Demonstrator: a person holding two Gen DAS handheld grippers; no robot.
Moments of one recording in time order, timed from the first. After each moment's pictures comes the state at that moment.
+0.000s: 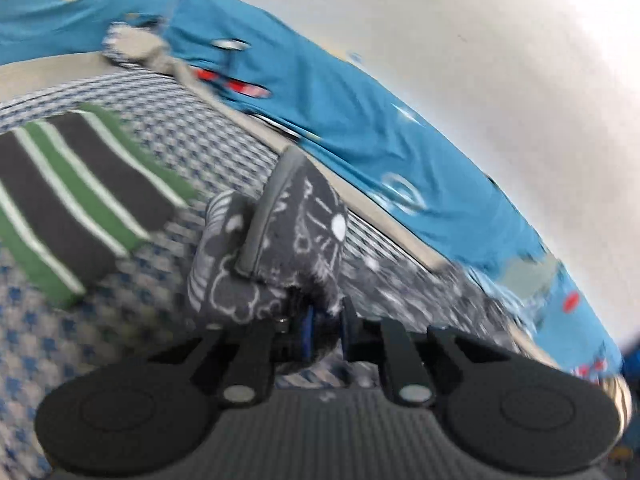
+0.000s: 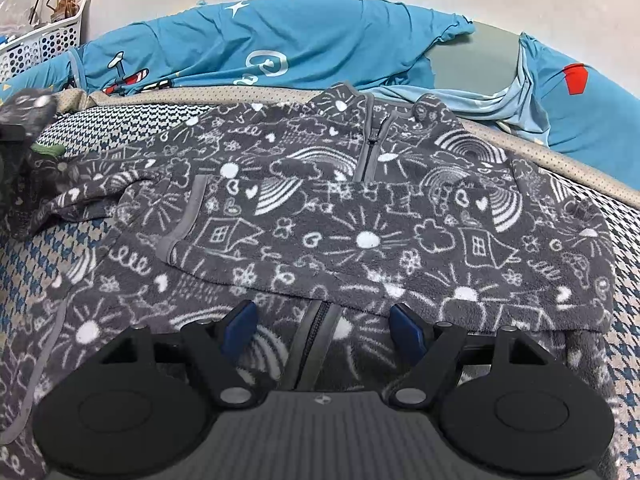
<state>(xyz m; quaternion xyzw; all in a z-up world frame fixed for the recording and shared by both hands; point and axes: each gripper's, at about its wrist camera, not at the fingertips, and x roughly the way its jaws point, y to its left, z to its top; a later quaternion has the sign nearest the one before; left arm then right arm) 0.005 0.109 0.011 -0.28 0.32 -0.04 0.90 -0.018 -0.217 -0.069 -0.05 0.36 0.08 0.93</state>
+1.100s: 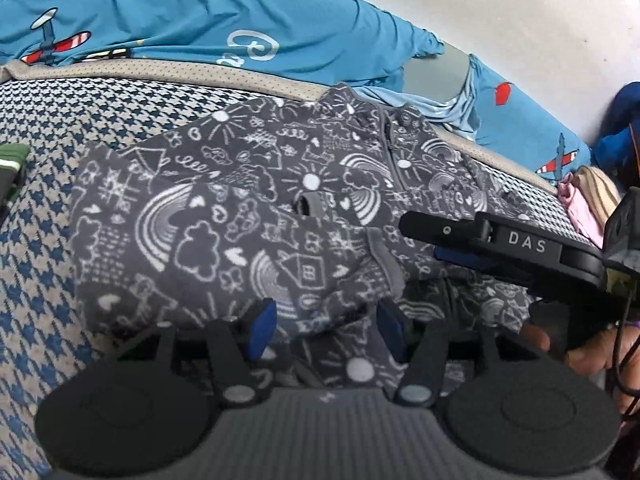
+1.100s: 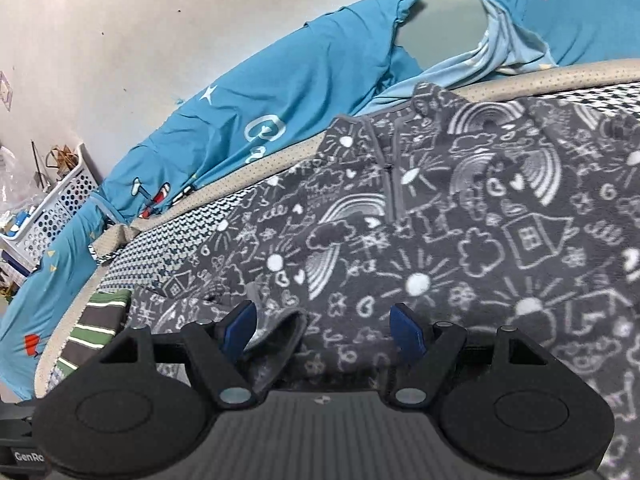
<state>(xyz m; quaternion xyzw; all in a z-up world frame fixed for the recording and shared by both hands) -0.001 0.001 -0.022 -0.09 0.43 -0.19 0.88 0.013 -0.250 -0.051 0.21 0.35 0.14 0.90</state>
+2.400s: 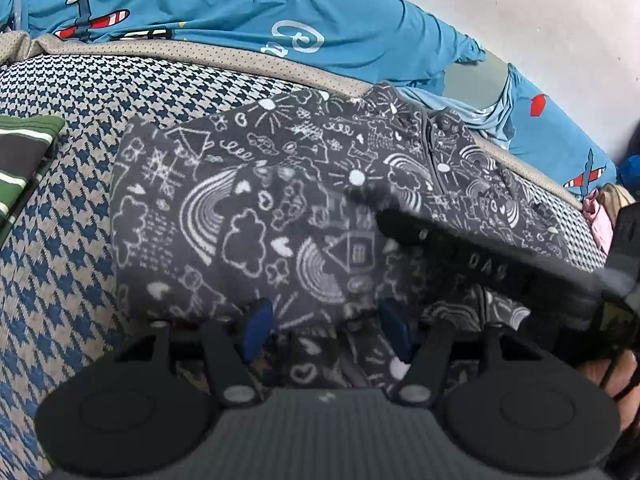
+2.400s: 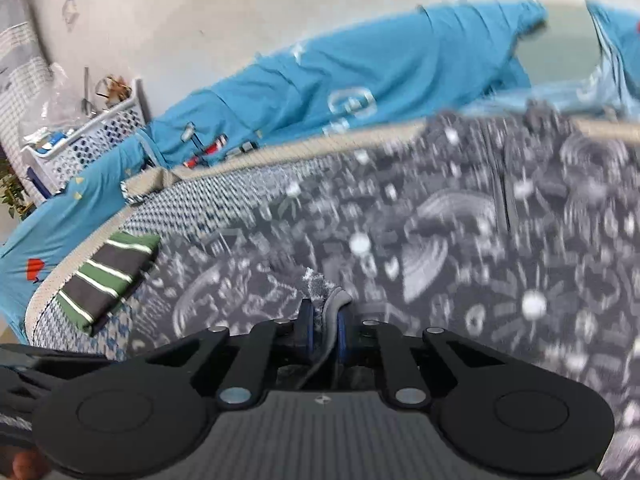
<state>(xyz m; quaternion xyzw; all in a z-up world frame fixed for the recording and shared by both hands) 0.004 0.021 -0.034 -0.11 0.44 -0.15 0.88 0.022 -0.181 -0.055 0.09 0.32 0.22 0.92</state>
